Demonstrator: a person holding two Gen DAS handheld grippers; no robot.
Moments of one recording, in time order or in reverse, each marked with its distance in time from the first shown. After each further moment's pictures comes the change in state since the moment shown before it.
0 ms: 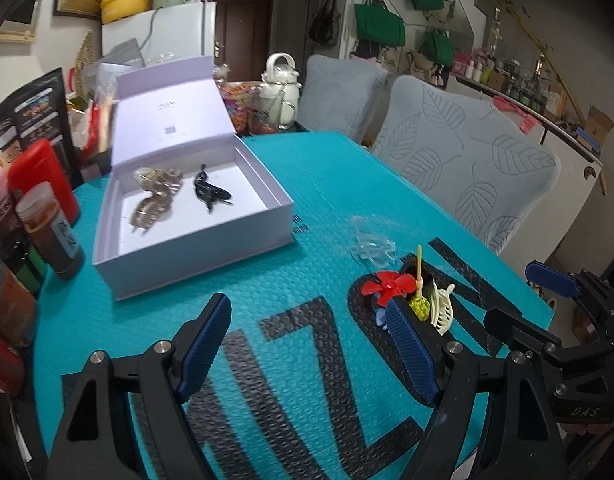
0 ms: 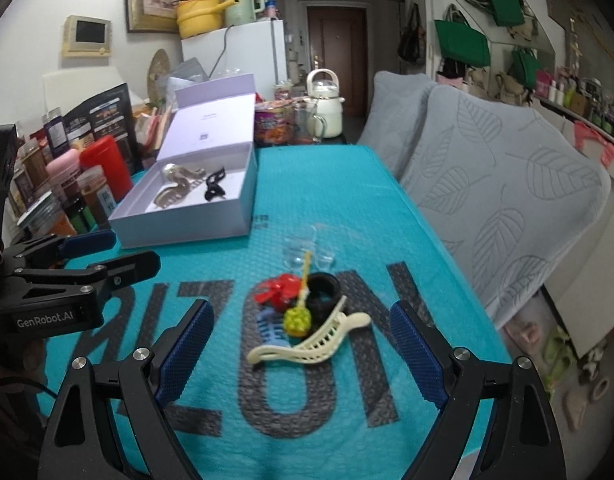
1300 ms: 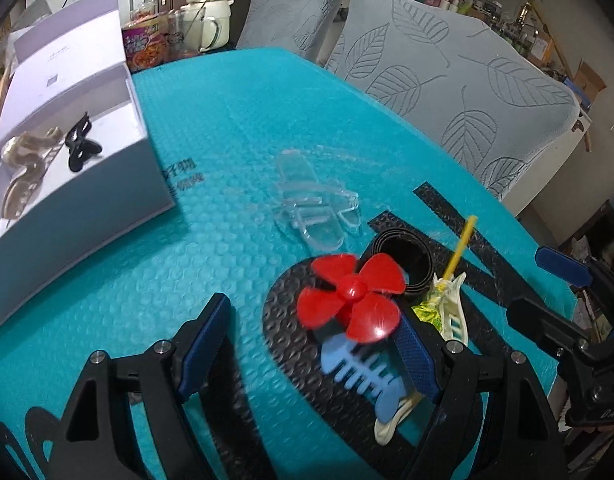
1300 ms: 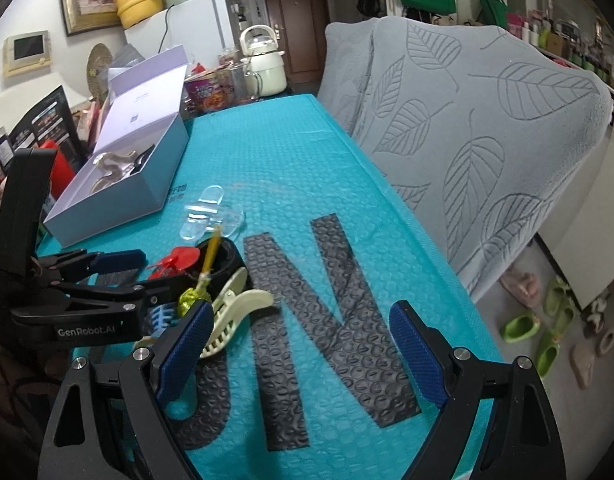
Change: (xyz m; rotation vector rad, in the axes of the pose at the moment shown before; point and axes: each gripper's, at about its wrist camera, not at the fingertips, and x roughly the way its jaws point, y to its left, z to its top) left arm 0.129 -0.049 0.009 0.070 0.236 -0.139; right arm 0.054 -0.078 -0.015 0.134 0.120 -0.042
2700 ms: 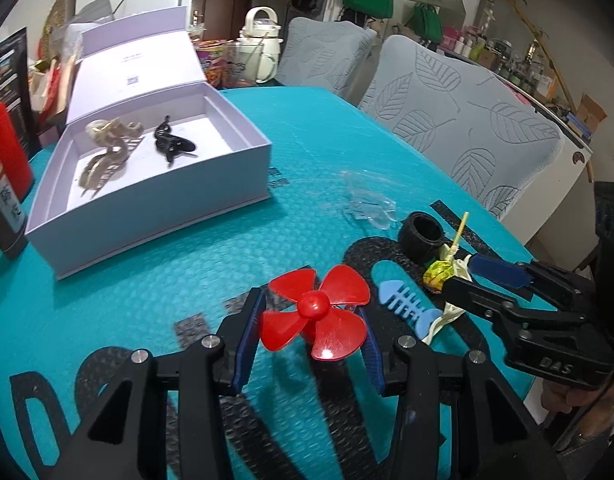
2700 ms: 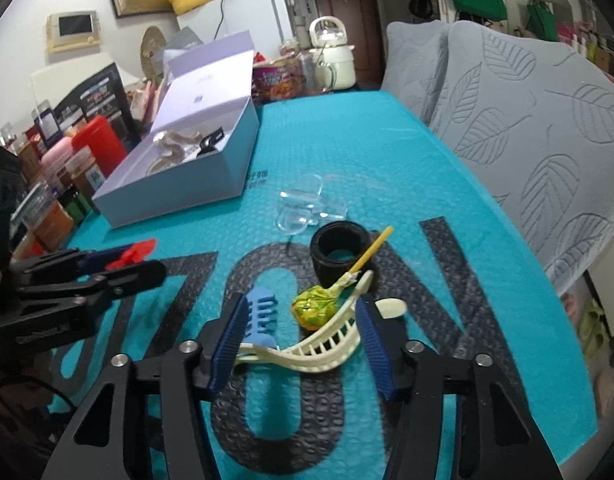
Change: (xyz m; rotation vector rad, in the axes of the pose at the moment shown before) left arm -0.073 0.049 -0.046 -0.079 -0.136 0.045; right arm 0.019 0.061 -0.005 -0.090 0.011 0.157
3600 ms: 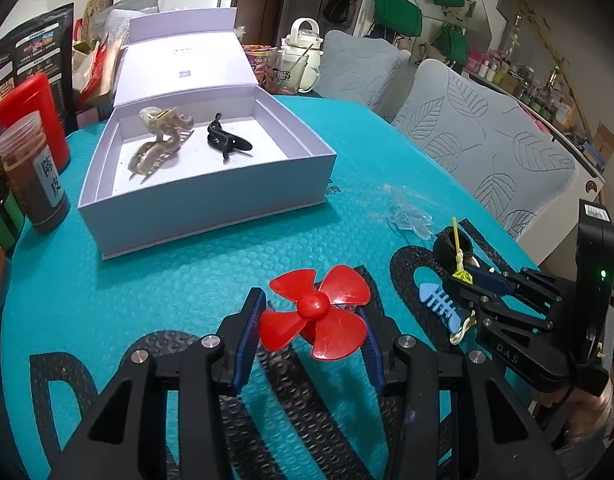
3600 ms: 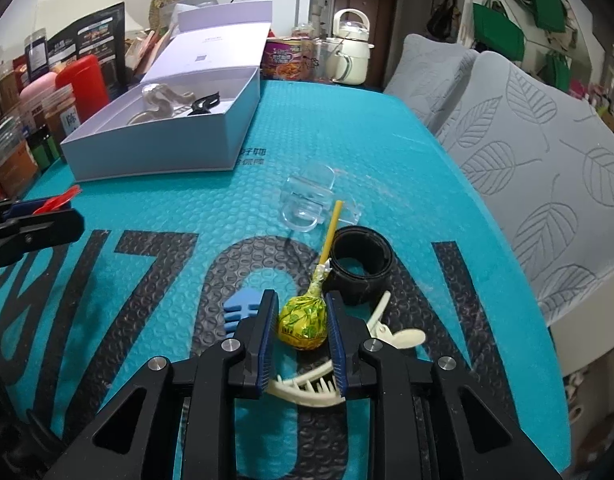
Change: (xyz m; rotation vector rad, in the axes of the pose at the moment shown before) left arm -0.021 0.039 -0.011 -0.083 -0.036 0.037; right arm 0.028 0.030 0.003 -0.188 0.035 -0.171
